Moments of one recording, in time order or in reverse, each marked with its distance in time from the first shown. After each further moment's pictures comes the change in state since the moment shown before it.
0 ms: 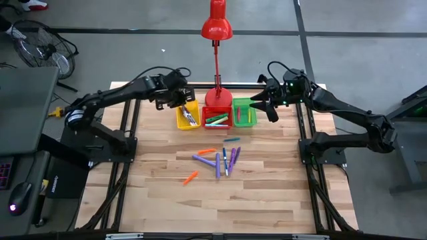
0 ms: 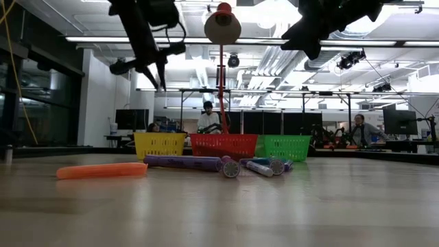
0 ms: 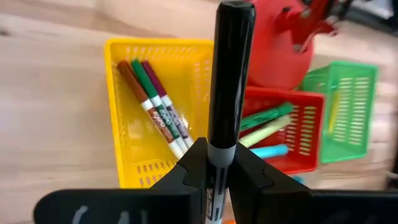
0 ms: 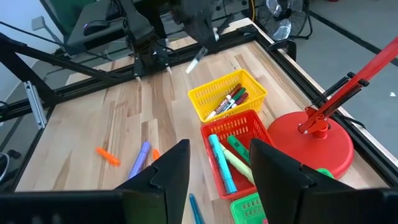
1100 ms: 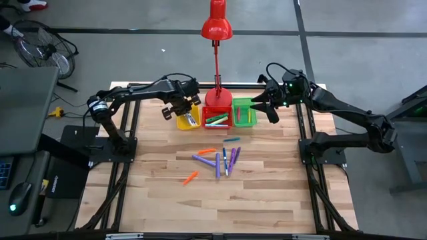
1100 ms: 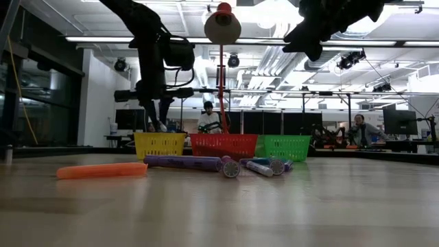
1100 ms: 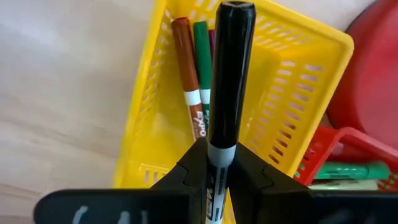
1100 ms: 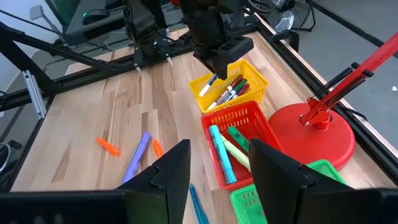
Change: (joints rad) left arm 0.011 0.266 -0.001 -0.005 0.022 -0.325; right arm 0.000 0.000 0.000 -0.039 -0.004 -0.025
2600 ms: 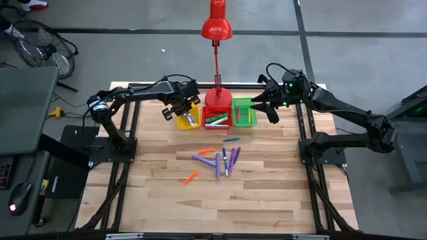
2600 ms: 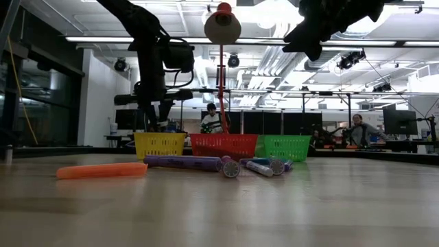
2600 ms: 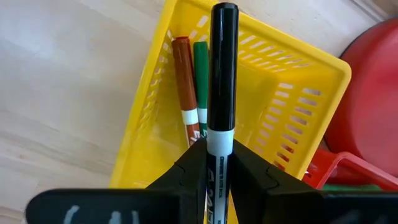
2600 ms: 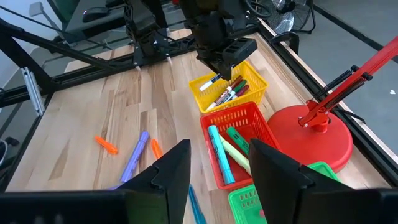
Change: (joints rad) left arm -0.001 0.001 -0.033 0.055 -0.061 -0.041; right arm 0.000 0.000 0.000 0.001 0.000 -0.018
